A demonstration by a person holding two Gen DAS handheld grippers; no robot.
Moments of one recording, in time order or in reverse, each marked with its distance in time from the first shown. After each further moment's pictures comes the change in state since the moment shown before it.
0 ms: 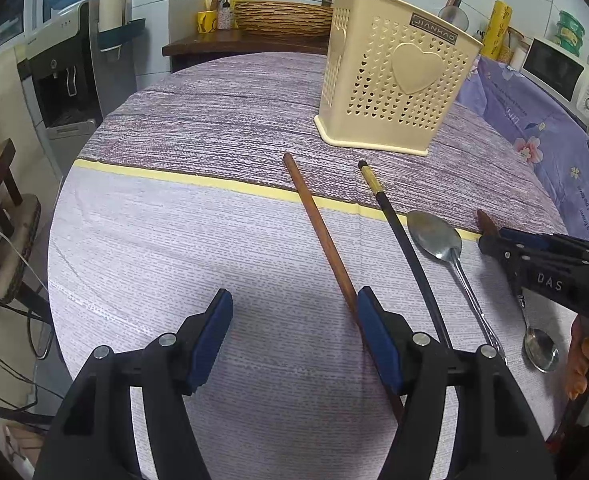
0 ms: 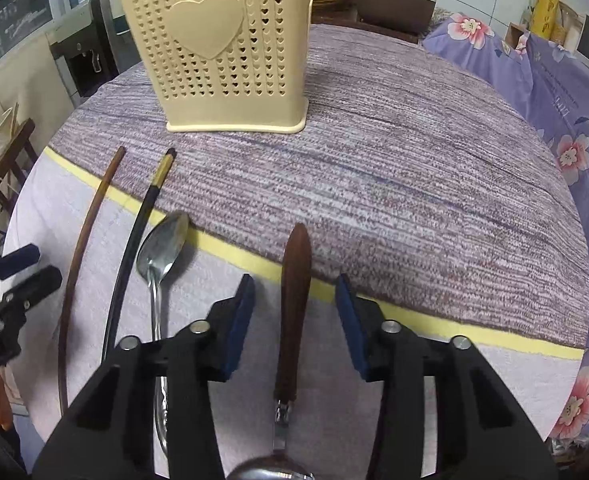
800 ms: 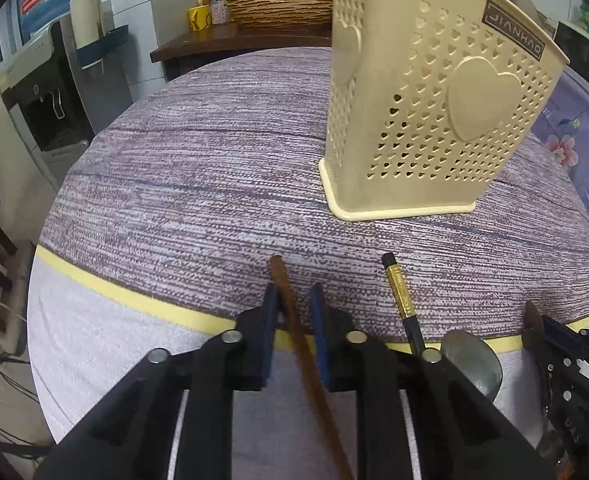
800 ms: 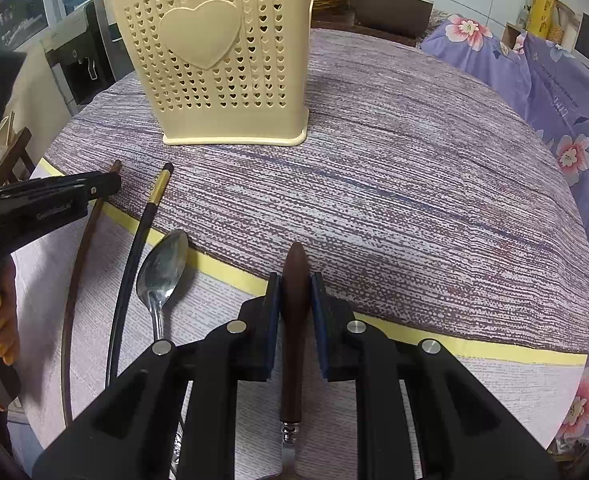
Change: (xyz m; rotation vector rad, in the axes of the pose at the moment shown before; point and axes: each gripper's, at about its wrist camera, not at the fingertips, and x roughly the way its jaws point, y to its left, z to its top) left arm 0.066 -0.020 0.082 0.054 0.060 0.100; right arm 0.003 0.003 0.003 0.017 -0.018 -0.001
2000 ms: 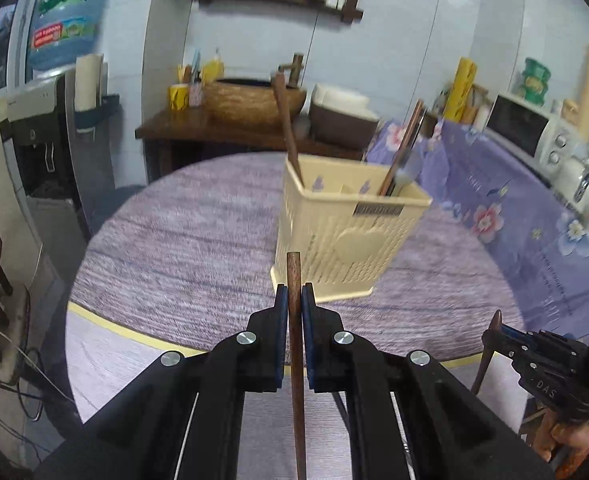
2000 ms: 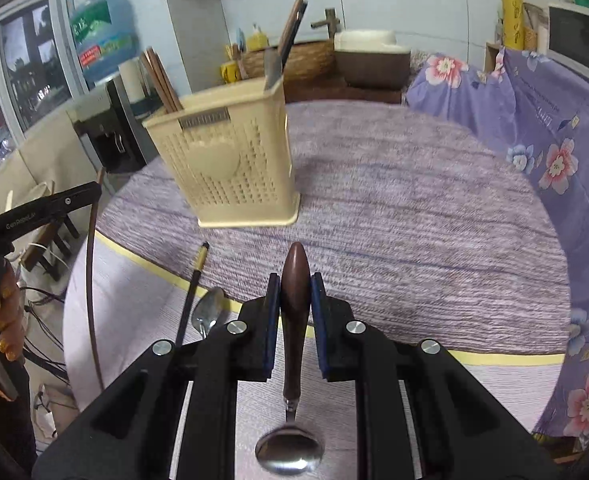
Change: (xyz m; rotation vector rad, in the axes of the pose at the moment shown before) left arm -0.139 0.014 0.012 -0.026 -0.309 -0.204; right arm -0.107 -0.042 0.003 0.095 -0.237 0.122
